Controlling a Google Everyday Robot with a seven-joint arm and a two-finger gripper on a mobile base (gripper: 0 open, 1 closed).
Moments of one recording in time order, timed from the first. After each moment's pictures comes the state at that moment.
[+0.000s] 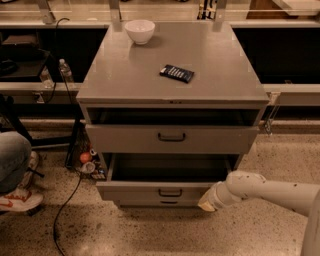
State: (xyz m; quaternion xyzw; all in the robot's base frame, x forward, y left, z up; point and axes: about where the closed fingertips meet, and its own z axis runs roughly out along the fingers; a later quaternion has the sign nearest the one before) arm 0.527 -0.186 0.376 -0.50 0.84 0.12 0.19
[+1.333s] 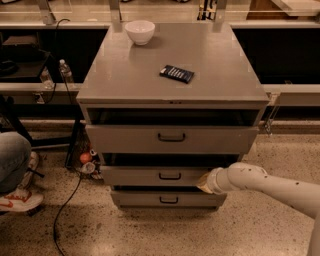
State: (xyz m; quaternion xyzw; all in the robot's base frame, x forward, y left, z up) arm 0.605 -0.183 0.405 -0.53 0.79 0.07 0.29
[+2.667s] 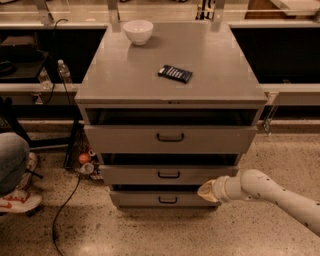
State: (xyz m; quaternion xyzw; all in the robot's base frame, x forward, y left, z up) arm 0.571 -0.187 0.406 -0.53 0.77 0.14 0.32
